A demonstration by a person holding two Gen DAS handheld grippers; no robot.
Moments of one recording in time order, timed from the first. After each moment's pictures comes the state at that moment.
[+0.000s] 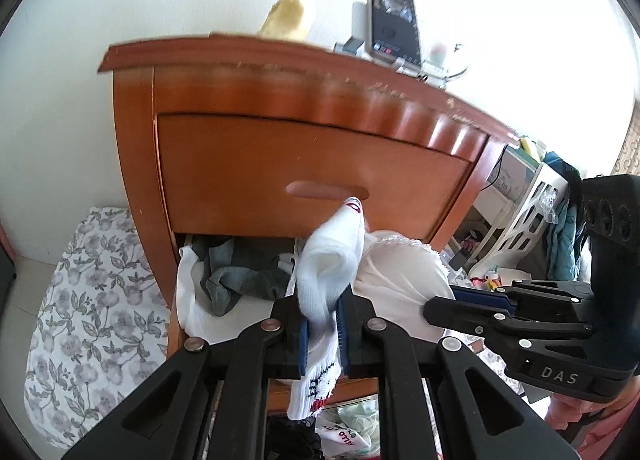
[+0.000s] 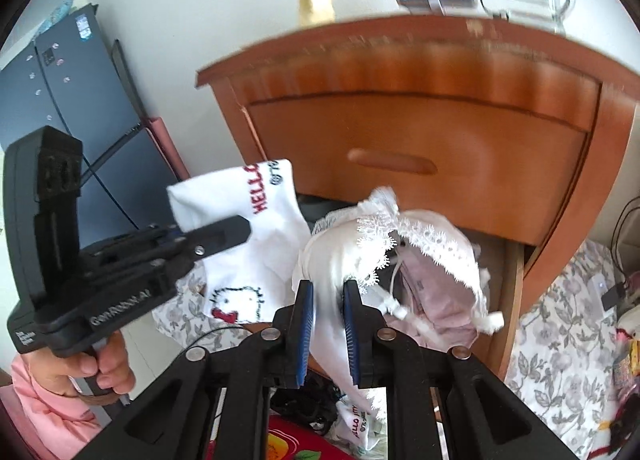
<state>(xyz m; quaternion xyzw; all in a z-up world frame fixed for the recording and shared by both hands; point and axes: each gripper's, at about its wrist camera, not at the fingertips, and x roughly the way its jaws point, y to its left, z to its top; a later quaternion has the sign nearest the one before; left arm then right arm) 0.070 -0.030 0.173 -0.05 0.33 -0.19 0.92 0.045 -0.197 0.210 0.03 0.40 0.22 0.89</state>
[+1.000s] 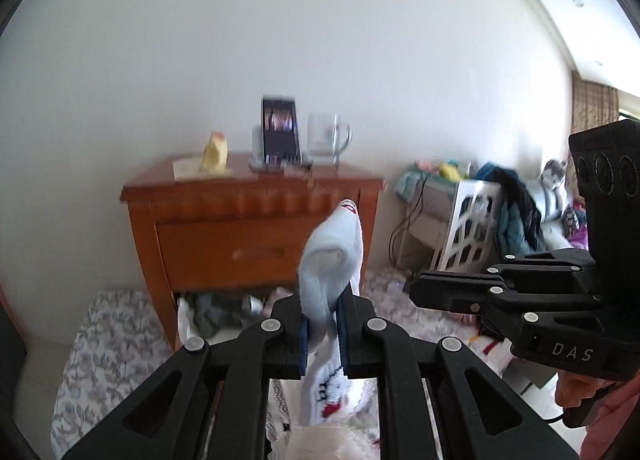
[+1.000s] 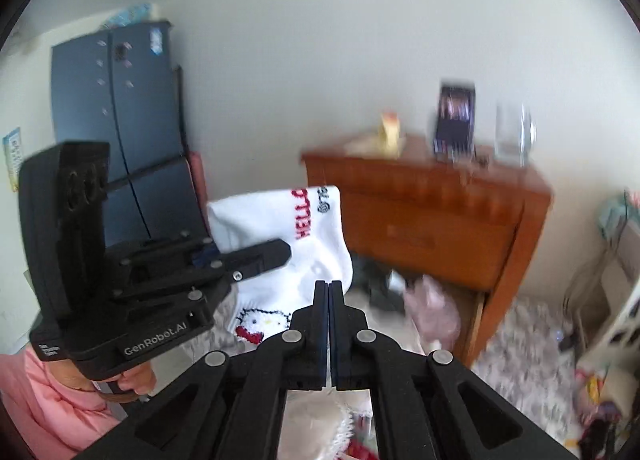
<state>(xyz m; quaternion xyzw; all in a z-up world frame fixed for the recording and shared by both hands) -0.105 -0.051 0.250 0.01 0.20 -0.24 0.95 -0.130 -0.188 0.292 -0.03 0.28 0.23 0.93</state>
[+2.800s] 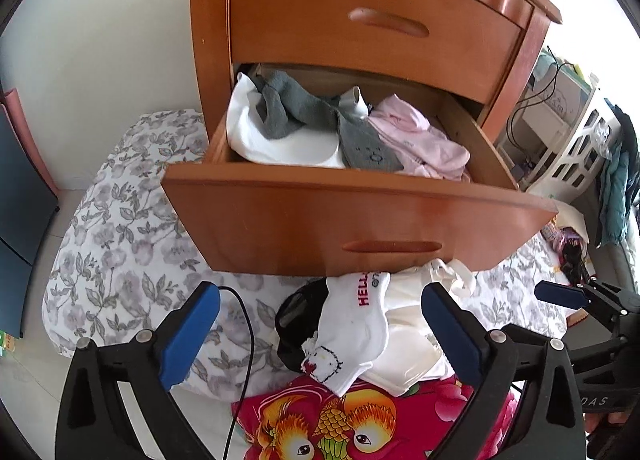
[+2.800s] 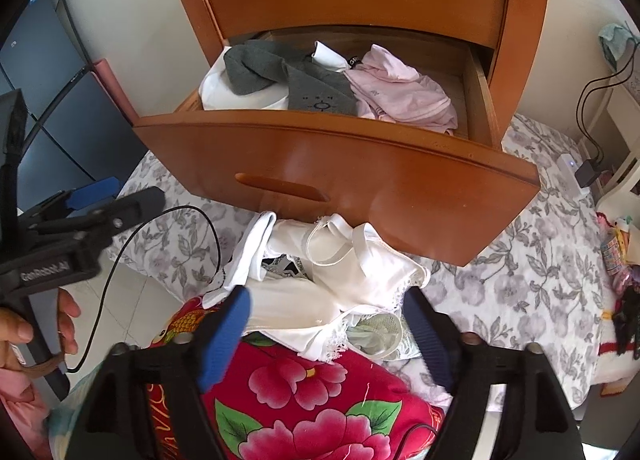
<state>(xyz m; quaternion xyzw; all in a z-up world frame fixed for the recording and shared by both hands) -0.011 -0.017 0.062 -0.02 0.45 -0.09 0.89 -0.048 -0.213 0.076 0.00 0.52 0.12 0.84</state>
